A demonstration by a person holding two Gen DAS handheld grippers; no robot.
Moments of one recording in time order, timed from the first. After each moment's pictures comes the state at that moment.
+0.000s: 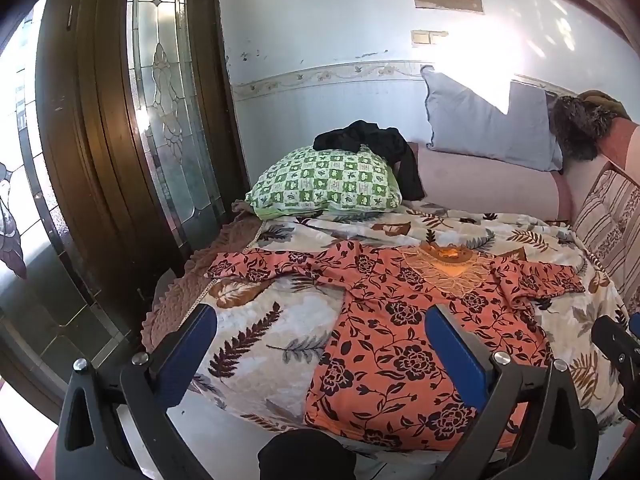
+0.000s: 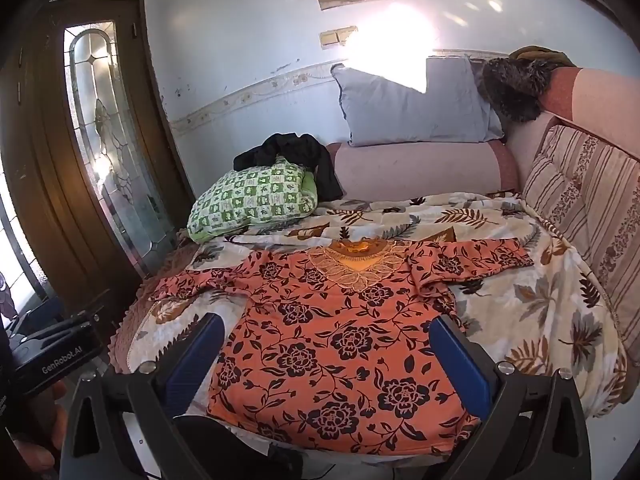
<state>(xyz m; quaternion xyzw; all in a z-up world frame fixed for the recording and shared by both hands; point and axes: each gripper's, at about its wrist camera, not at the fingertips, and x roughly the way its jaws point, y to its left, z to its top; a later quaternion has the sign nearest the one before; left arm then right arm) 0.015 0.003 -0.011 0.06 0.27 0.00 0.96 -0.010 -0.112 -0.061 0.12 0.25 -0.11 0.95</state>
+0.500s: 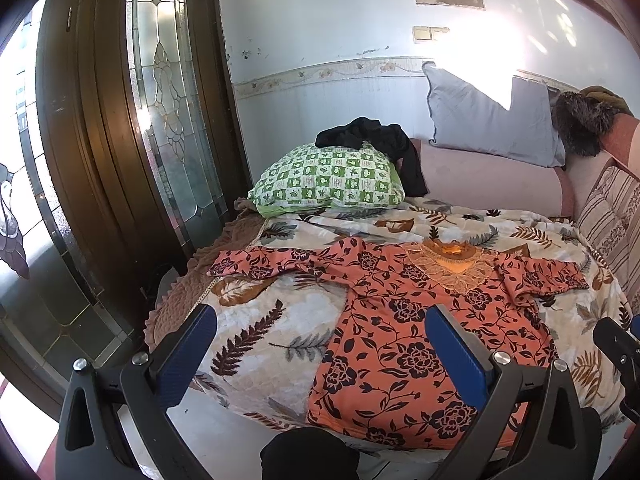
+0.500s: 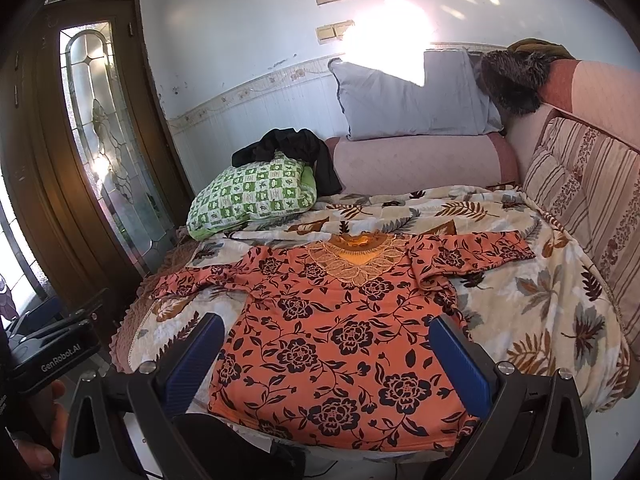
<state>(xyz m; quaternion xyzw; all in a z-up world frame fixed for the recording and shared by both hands) 0.016 0.003 -0.012 0.06 0.28 0.01 0.96 -0.009 -0.118 -0.061 0.13 0.26 -0.11 0.95</state>
